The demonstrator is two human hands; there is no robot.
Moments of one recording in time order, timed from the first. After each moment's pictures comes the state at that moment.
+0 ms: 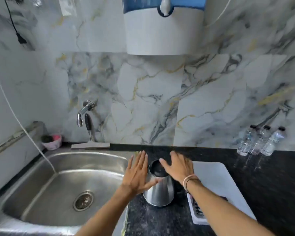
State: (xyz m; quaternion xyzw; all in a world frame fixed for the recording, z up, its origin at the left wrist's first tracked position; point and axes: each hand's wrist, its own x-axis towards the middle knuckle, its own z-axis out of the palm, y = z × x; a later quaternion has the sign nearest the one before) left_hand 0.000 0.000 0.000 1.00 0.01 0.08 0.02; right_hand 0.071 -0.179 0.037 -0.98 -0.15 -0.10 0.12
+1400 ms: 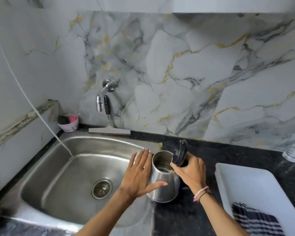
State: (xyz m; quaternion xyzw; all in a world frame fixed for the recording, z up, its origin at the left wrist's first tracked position) left_hand 0.001 0.115 -0.039 0.99 -0.01 0.12 0.04; right_hand 0.104 -0.080 -0.022 -0.91 -0.16 -0.15 0.35
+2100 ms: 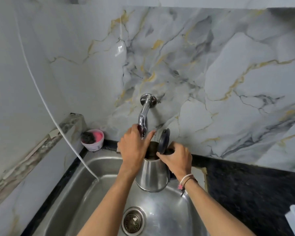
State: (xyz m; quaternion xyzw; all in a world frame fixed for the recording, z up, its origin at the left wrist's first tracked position) left_hand 0.109 0.363 0.050 0.88 0.30 0.28 0.21; right_hand 0.175 0.219 -0.010 -0.91 -0.15 -0.08 0.38
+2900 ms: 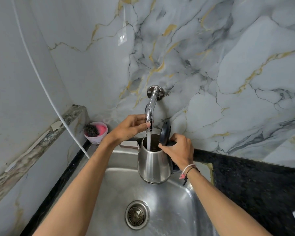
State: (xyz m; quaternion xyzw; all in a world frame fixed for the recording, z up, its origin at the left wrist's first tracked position) left_hand 0.120 0.448 0.062 0.78 -0.01 0.02 0.63; right_hand 0.189 0.243 -0.016 -0.91 -0.16 -0.07 0.38
